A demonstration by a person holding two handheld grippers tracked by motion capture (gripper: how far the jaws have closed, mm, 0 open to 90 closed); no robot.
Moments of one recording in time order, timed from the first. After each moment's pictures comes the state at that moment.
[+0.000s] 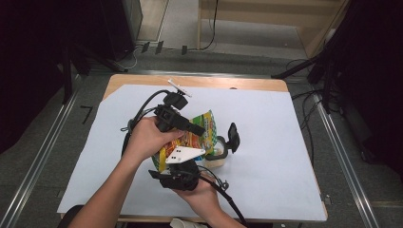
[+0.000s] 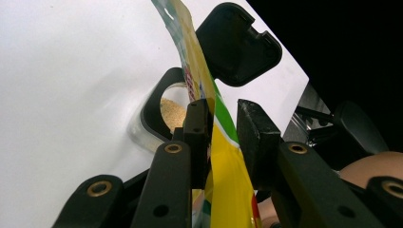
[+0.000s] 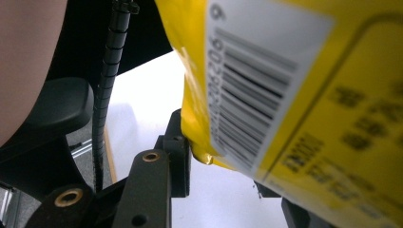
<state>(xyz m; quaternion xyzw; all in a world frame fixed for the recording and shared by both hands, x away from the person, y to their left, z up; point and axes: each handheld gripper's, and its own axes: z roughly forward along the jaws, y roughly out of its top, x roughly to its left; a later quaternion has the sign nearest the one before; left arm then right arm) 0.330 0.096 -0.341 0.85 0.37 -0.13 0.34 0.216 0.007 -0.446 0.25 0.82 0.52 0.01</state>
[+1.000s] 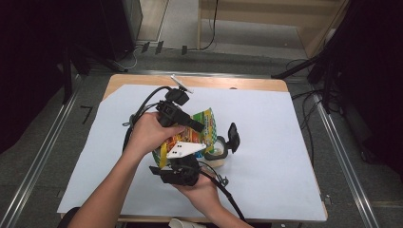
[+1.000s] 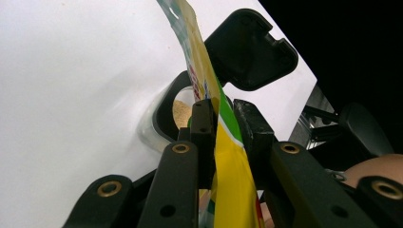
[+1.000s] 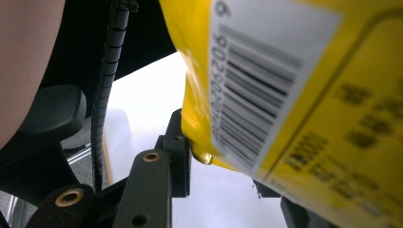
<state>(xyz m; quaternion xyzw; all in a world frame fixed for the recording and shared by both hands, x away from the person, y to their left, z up) 0.345 0.094 -0.340 0.85 0.39 -0.13 0.32 0.228 0.007 -0.444 0.25 0.81 0.52 0.00</state>
